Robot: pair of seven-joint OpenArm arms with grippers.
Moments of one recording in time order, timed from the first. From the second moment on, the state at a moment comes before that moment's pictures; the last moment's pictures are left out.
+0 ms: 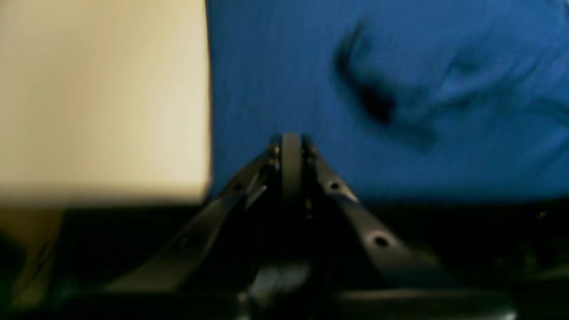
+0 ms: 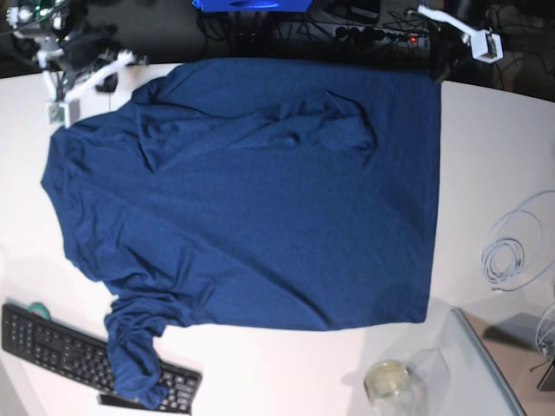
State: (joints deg) left arm 45.1 -10.4 -24.4 82.7 -11.7 -37.0 -18.7; right arm -36.6 -4.8 22.0 114.2 14.7 15.0 -51.2
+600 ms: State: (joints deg) left arm 46.0 -10.3 -24.2 81.8 -10.6 -37.4 -16.4; right arm -37.6 -5.6 22.1 114.1 14.6 15.0 -52.7
